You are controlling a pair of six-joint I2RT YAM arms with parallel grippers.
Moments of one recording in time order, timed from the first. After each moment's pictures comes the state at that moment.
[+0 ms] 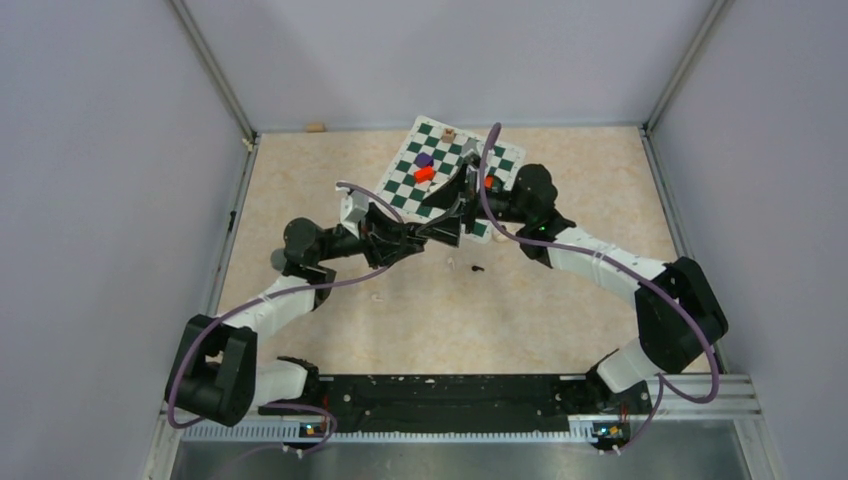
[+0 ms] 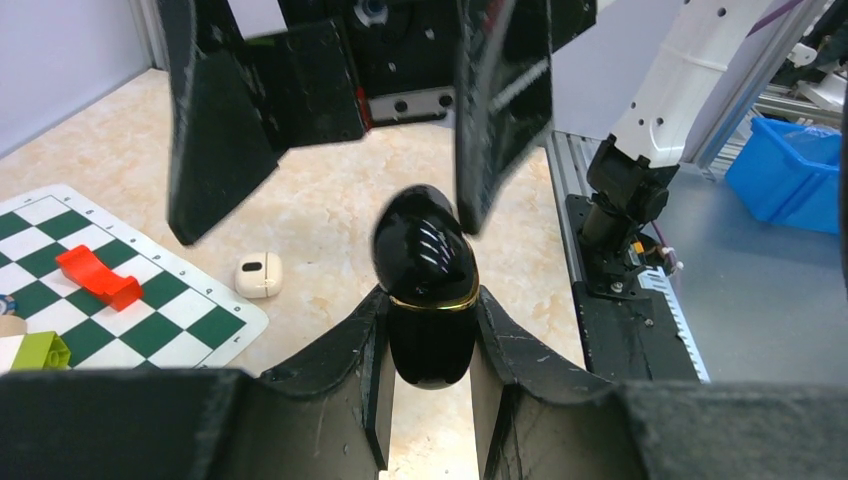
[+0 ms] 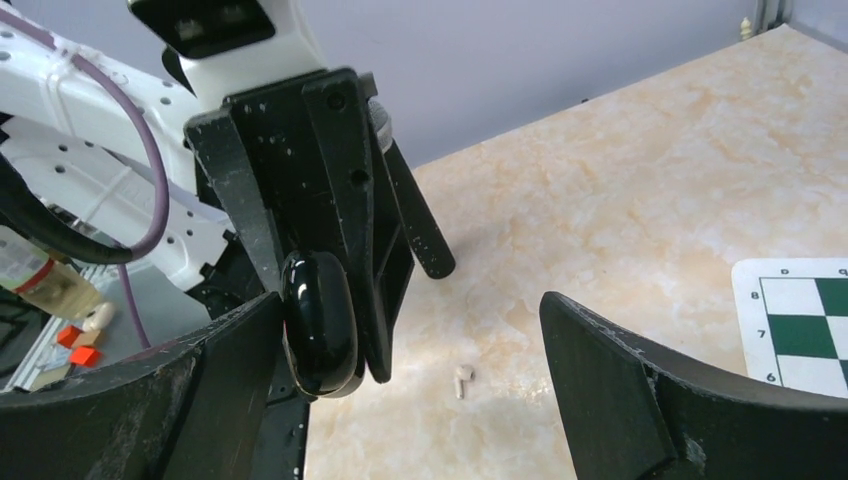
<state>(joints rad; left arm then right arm) -0.31 1.25 0.53 1.08 1.13 -0.48 0.60 1.51 0.97 0.63 -0.86 0.41</state>
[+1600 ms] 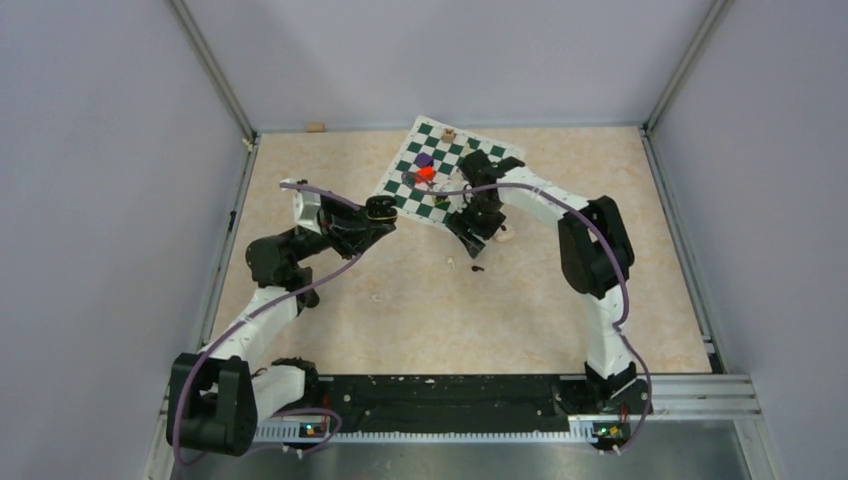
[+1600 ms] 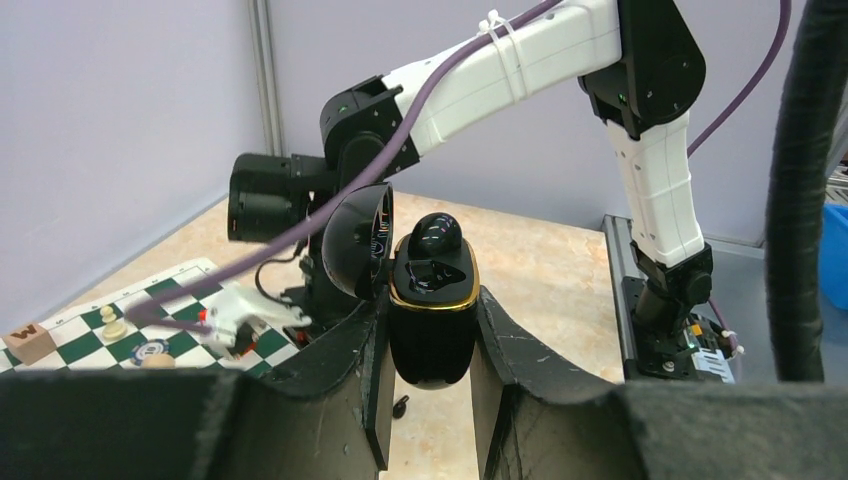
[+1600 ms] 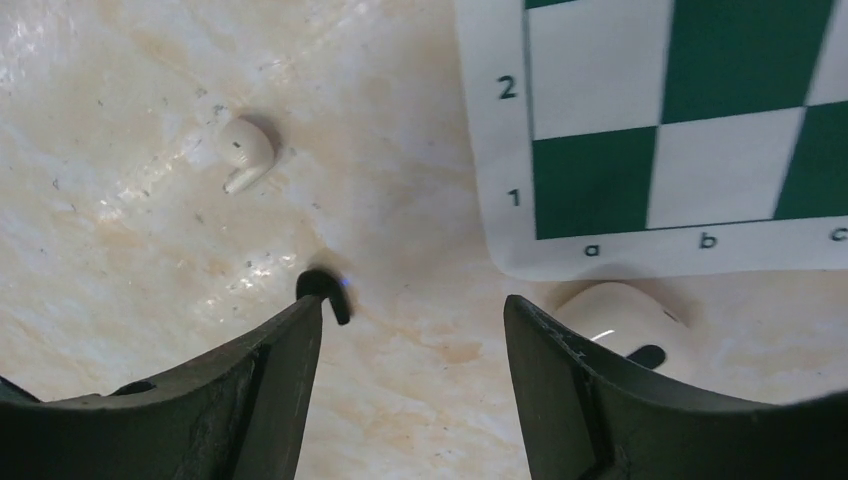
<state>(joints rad) -0.13 1.10 0.51 1.28 1.08 -0.70 0.53 2.09 1.69 -0.93 -0.24 -0.40</state>
